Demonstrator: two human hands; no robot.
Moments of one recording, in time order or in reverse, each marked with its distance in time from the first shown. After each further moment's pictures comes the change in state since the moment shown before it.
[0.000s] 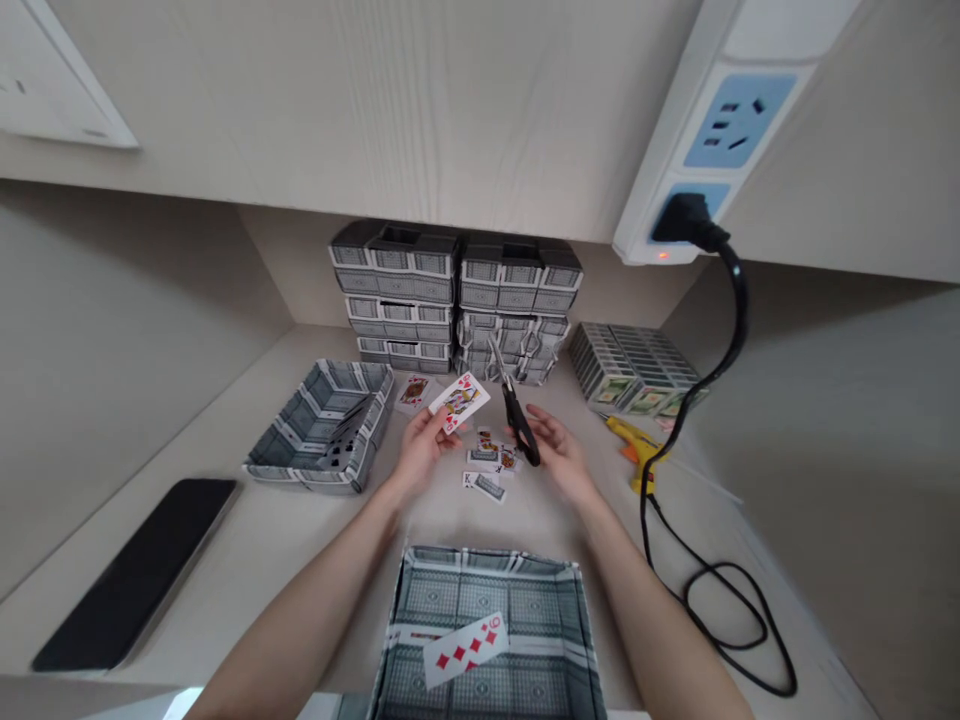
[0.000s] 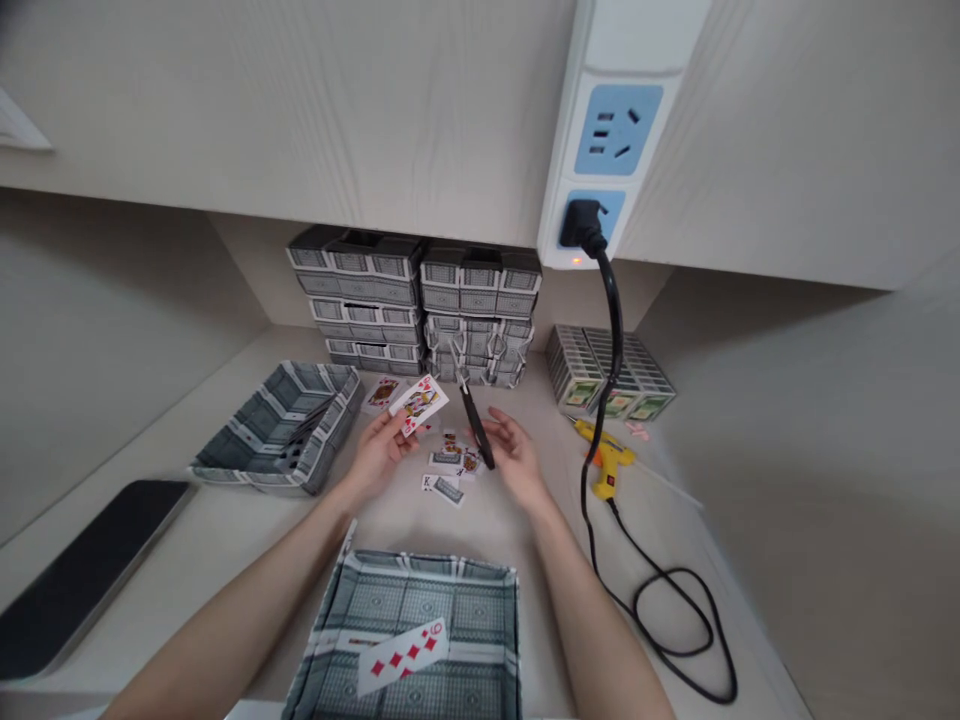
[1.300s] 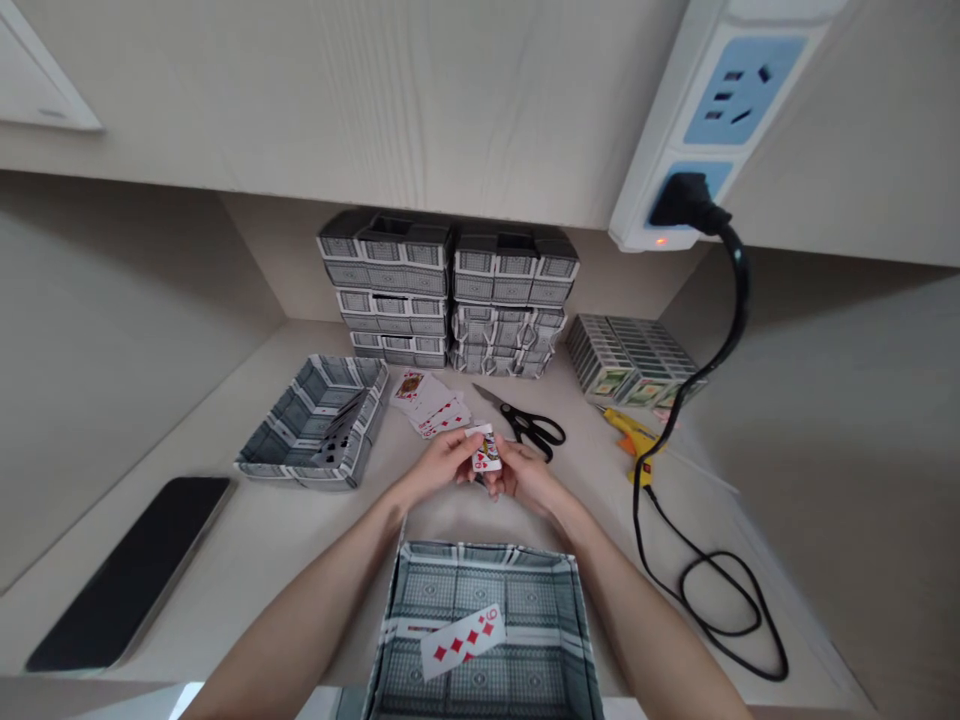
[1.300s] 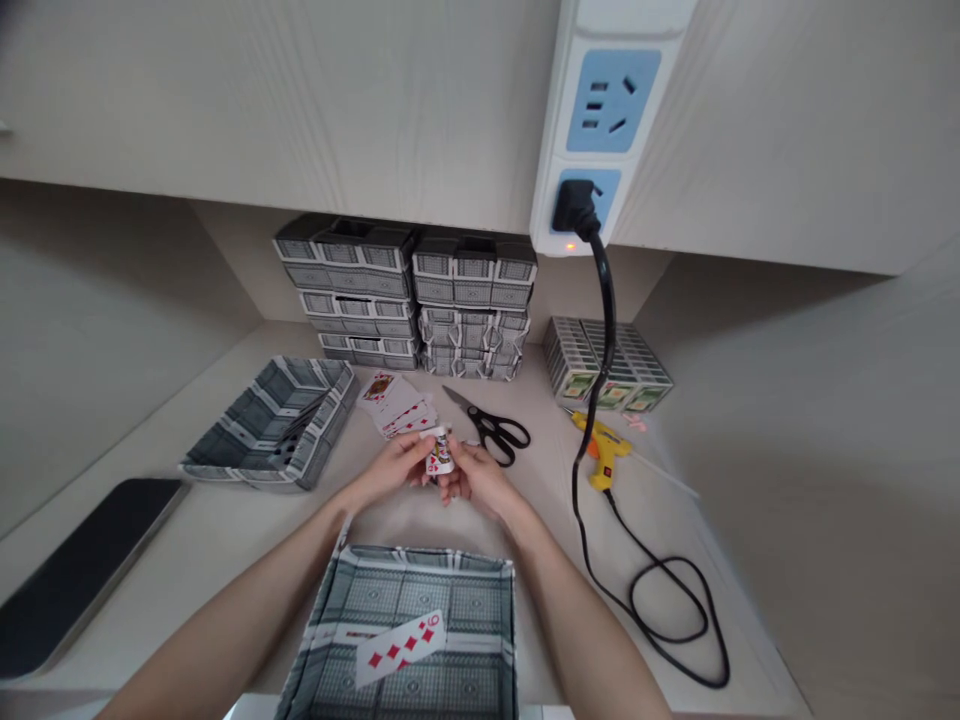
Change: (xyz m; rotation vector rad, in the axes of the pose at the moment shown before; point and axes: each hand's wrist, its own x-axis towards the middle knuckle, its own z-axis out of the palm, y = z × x) left_hand -0.020 -0.008 0.016 0.337 -0.399 -0.145; right_hand -0.016 0.001 0.035 0.367 -0.335 0.456
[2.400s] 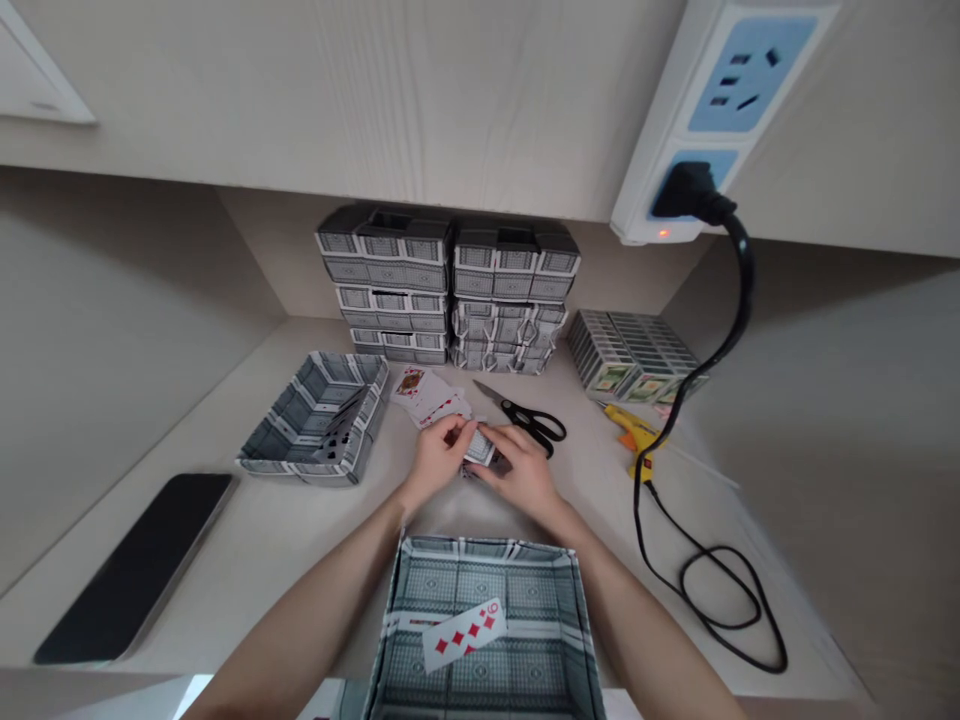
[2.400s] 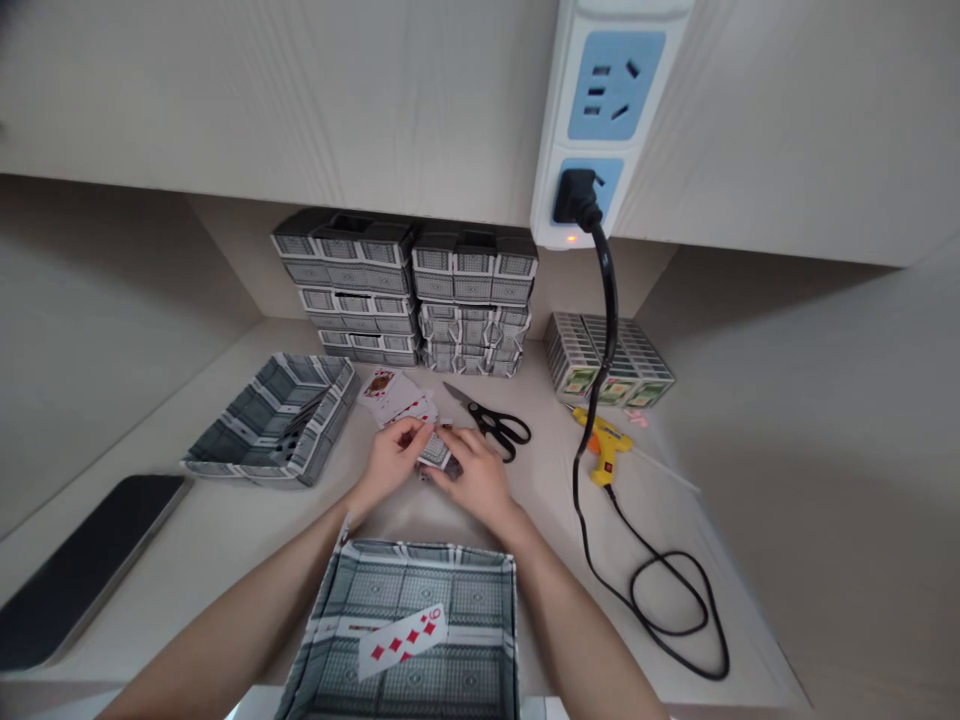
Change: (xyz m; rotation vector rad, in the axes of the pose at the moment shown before) left_hand 0.002 -0.006 0.000 0.442 0.426 0.348; right_hand -0.004 0.008 -0.005 -1.318 0.338 -0.731
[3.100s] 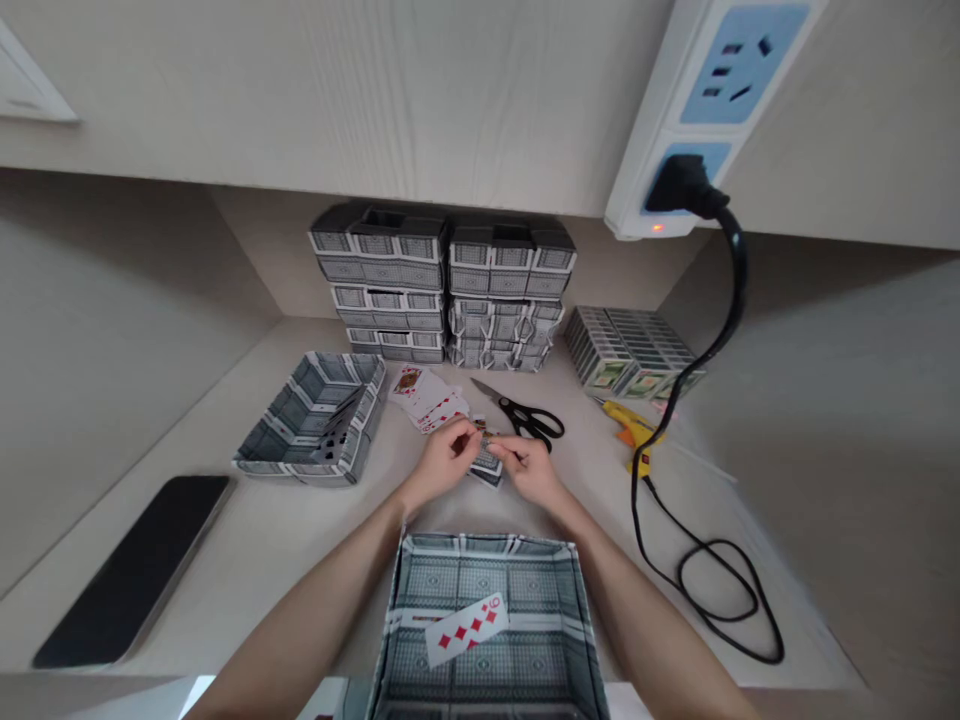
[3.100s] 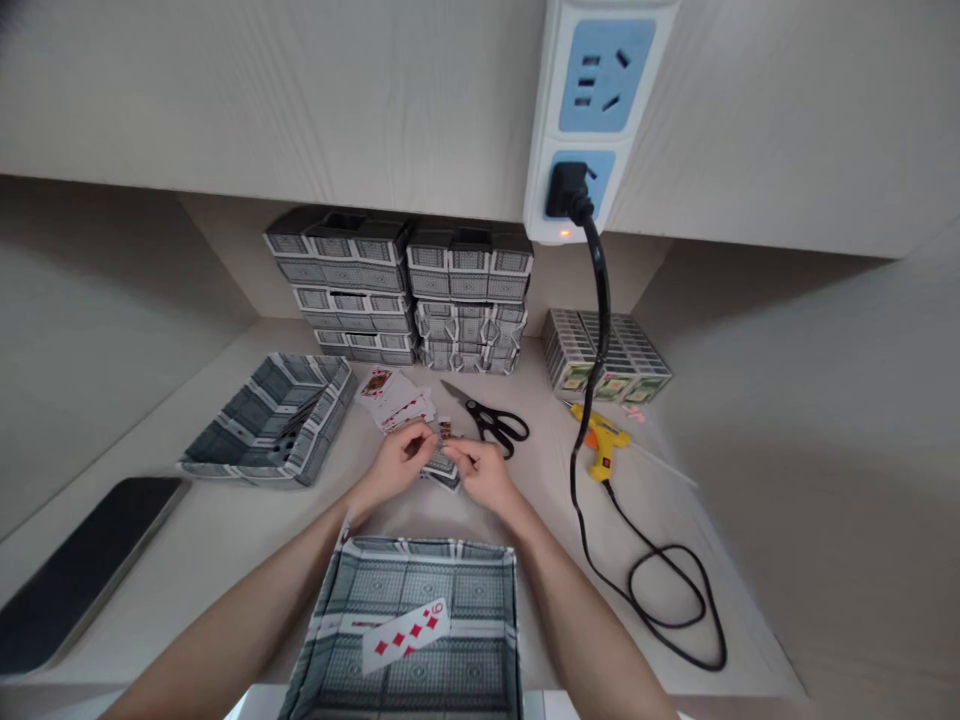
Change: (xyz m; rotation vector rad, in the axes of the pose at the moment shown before) left_hand -0.001 0.001 0.001 0.169 -0.191 0.168; right_hand -0.001 0.015 0.005 0.390 -0.099 0.211
